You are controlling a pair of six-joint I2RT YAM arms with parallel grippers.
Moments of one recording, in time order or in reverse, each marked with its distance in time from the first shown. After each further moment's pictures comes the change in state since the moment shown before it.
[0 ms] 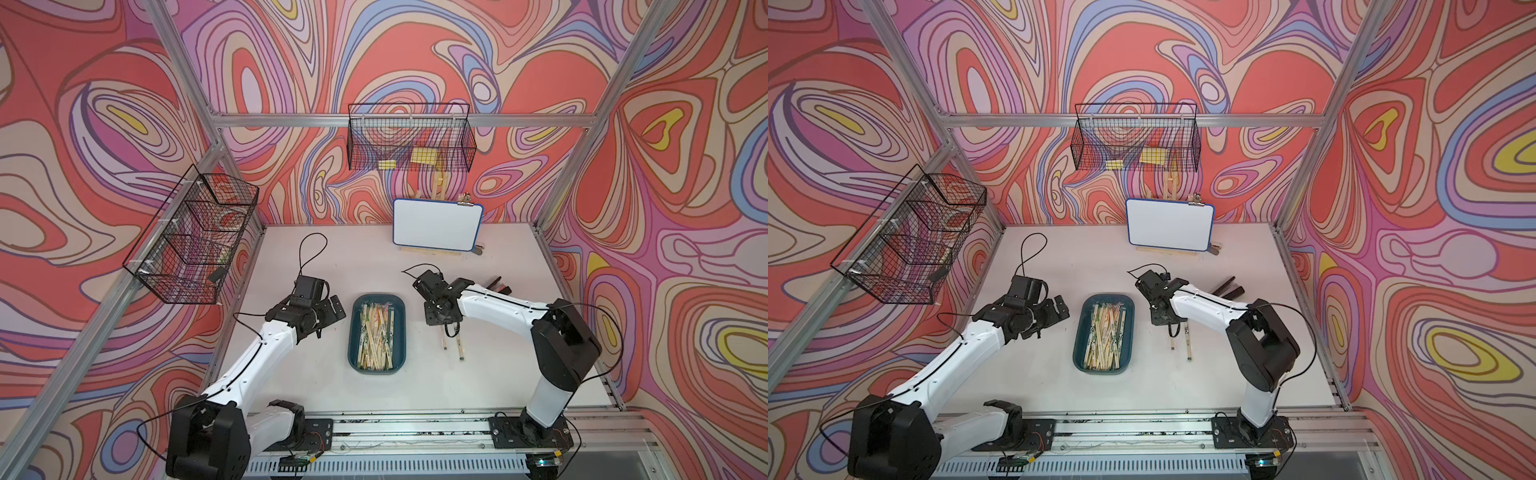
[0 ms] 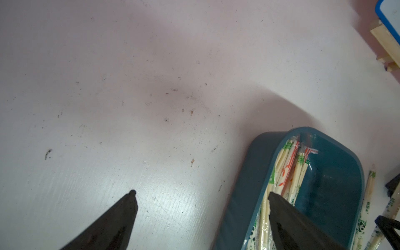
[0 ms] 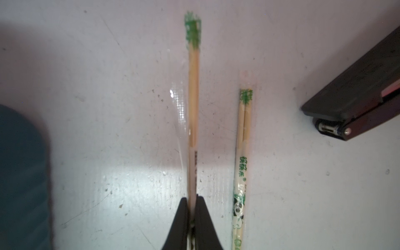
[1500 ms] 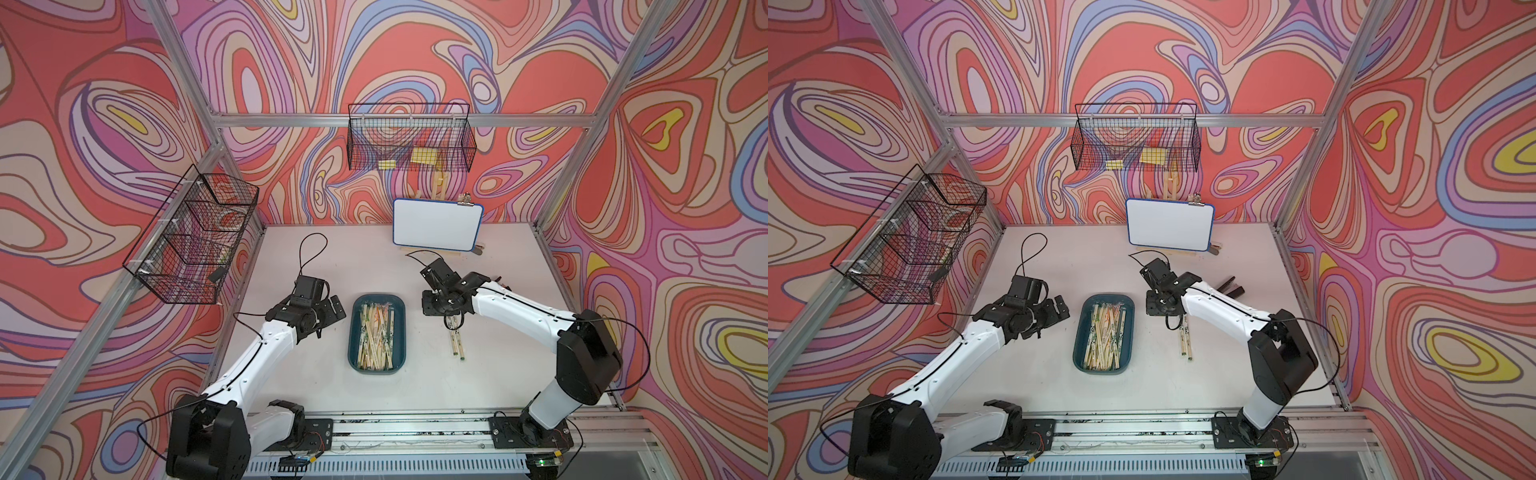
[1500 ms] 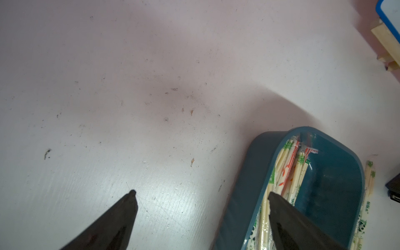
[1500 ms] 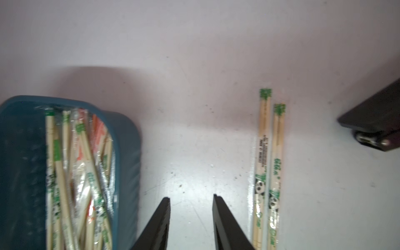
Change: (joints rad) left arm 0.000 0.000 0.000 0.000 -0.001 0.000; right arm 0.019 -0.126 0.058 0.060 -0.222 0.028
